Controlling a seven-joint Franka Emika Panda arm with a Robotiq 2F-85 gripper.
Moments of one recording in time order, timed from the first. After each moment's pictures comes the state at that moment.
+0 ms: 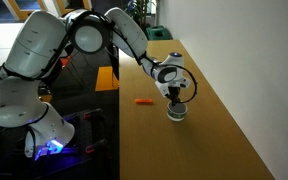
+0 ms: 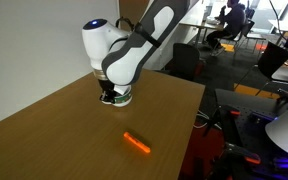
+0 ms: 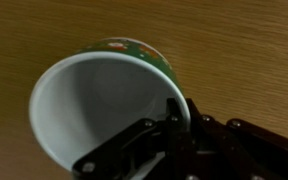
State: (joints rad) arm 0.18 0.78 -0.17 -1.72 -0.14 2.54 0.24
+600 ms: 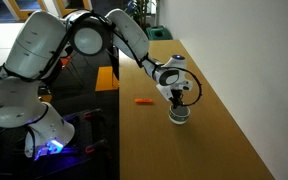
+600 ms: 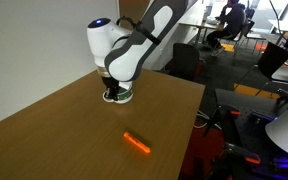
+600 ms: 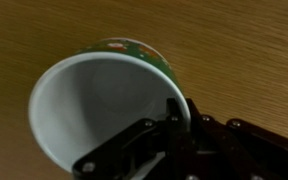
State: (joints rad) arm 0.14 0.78 -0.16 -1.72 -0.14 2.54 0.12
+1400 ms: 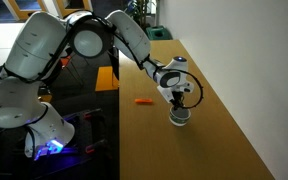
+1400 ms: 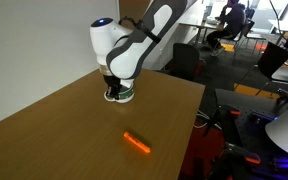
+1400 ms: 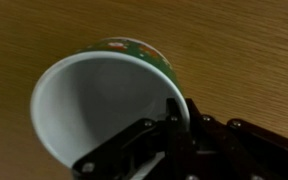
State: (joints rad) arm 0.10 0.78 -0.14 -1.72 -0.14 2.54 0.10
